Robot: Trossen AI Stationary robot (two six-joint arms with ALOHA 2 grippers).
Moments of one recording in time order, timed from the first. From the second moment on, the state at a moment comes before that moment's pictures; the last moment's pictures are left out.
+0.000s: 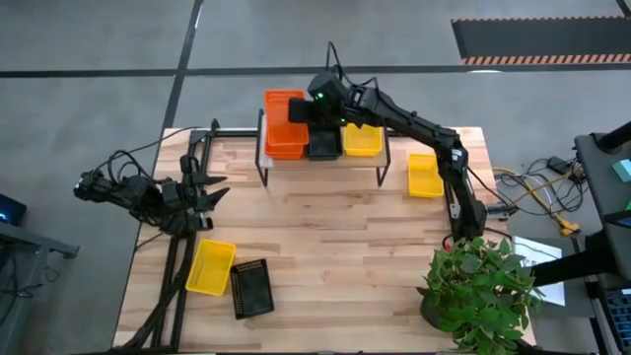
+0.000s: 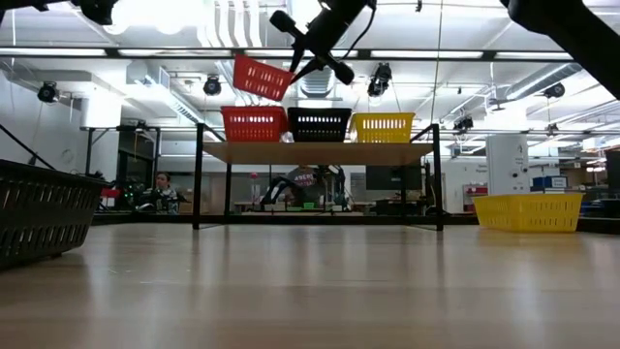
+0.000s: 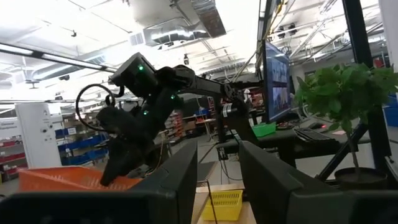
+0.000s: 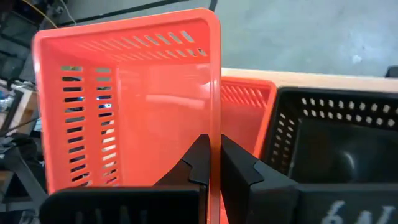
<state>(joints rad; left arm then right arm) -0.33 0.28 0.33 0.30 -0.51 0.40 -0.40 2.12 2.35 -0.89 0.13 0.93</state>
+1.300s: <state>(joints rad) -0.33 0.28 0.33 0.30 -0.51 0.40 -0.40 2.12 2.35 -0.88 0.18 0.88</state>
